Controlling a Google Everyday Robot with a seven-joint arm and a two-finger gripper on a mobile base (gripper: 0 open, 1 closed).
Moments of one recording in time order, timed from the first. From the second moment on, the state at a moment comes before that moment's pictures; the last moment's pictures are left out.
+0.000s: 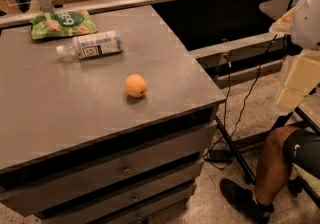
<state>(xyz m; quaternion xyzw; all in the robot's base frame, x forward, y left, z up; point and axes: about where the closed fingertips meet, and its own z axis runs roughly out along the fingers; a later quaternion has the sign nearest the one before) 0.438 -0.217 0.977 -0.60 0.78 -0.03 0.16</state>
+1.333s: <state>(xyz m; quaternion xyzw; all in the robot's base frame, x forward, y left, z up) 0.559 -0.185 0.997 -0.60 0.74 0.03 0.30</state>
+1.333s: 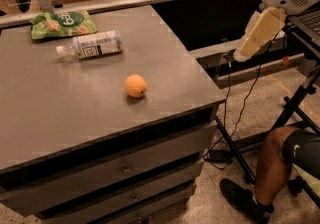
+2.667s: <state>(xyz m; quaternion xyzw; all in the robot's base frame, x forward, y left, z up) 0.644 -0.091 0.950 -0.59 0.66 0.17 0.43</state>
